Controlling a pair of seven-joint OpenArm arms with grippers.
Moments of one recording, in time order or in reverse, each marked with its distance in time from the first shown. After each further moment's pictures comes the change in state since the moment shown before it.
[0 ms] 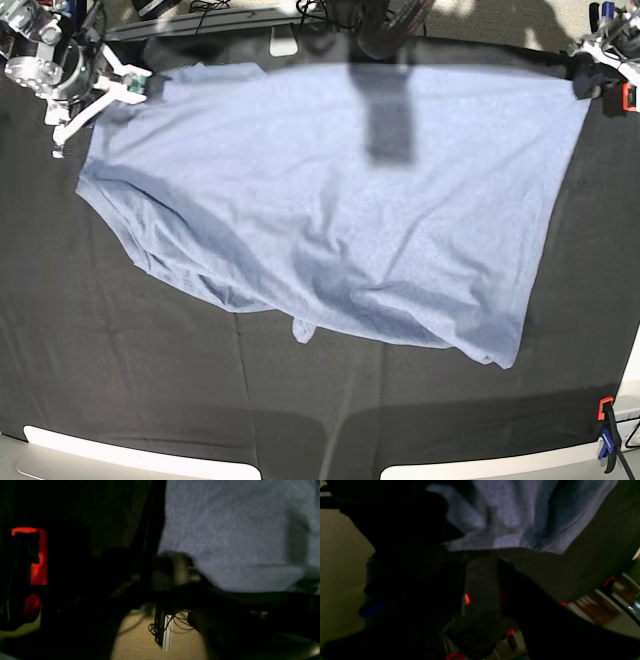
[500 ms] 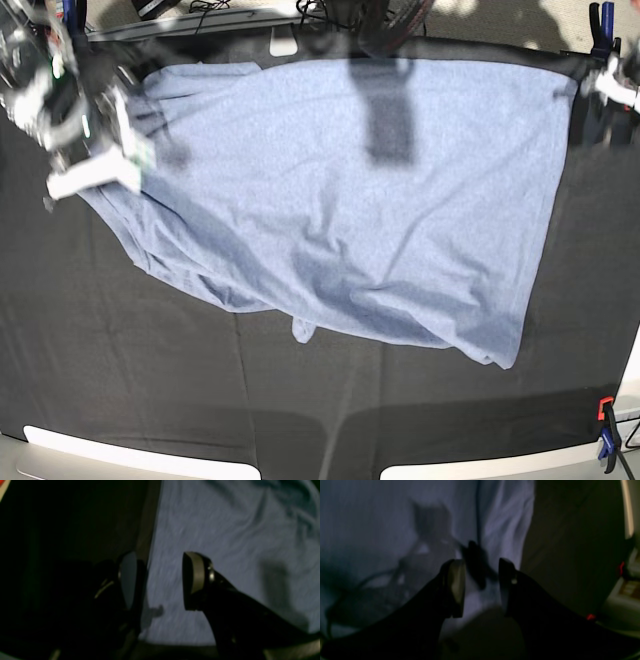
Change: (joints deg) left arm -6.9 -2.0 2.0 2.9 0.4 0.2 -5.9; right arm 17.2 -12.9 4.5 -4.3 14.6 -8.9 5.8
